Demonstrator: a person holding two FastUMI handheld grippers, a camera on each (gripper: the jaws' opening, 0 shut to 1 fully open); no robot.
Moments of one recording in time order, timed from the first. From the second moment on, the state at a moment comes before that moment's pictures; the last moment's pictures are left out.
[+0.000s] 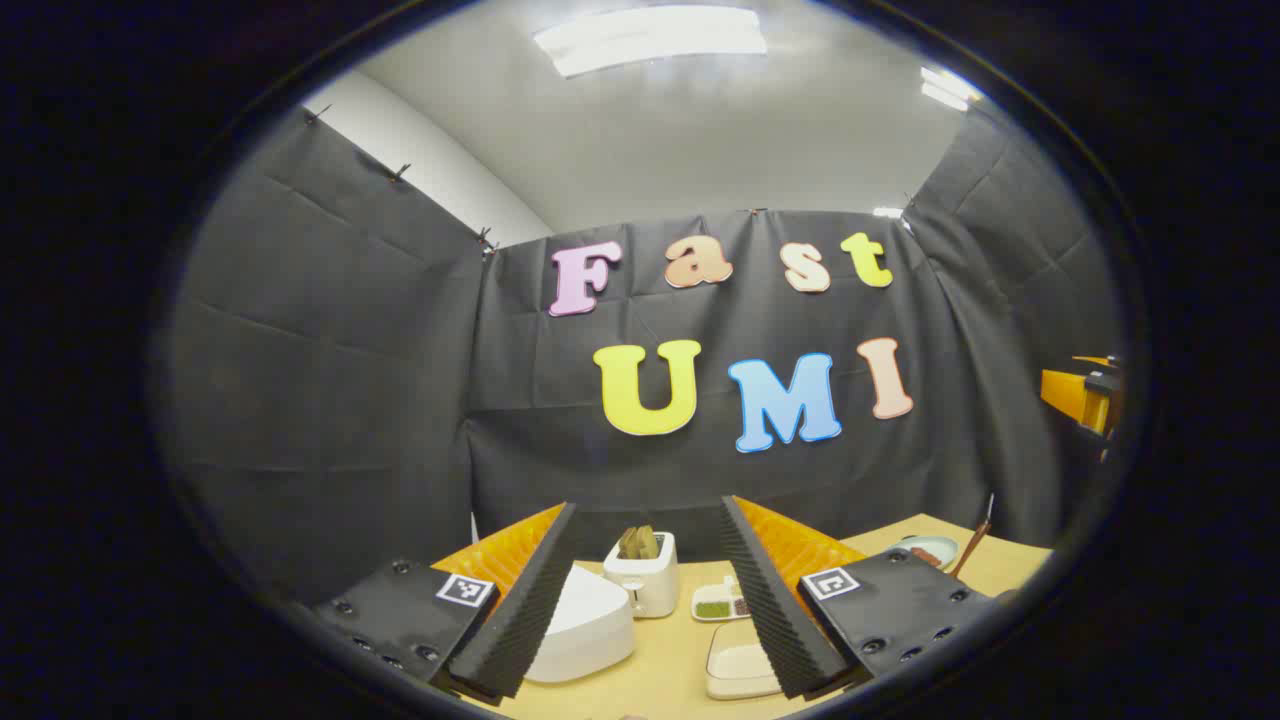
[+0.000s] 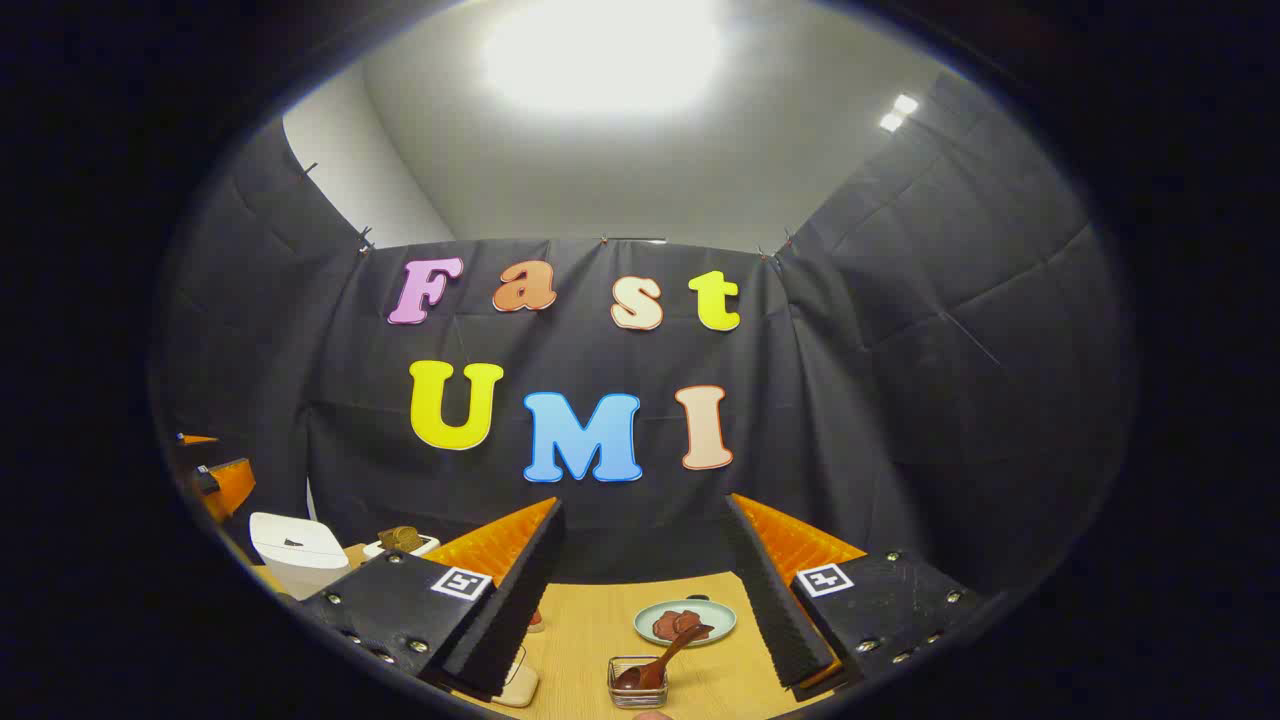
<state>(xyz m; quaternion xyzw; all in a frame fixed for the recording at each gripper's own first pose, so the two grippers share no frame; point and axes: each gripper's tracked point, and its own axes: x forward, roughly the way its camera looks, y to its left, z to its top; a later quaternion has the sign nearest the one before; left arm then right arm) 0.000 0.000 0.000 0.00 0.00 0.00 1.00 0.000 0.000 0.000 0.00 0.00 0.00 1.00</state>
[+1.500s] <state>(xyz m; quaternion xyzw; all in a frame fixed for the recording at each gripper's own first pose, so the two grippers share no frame) -0.010 0.013 0.000 0.01 0.01 0.01 1.00 0.003 0.018 -0.020 -0.03 0.03 0.04 1.00</state>
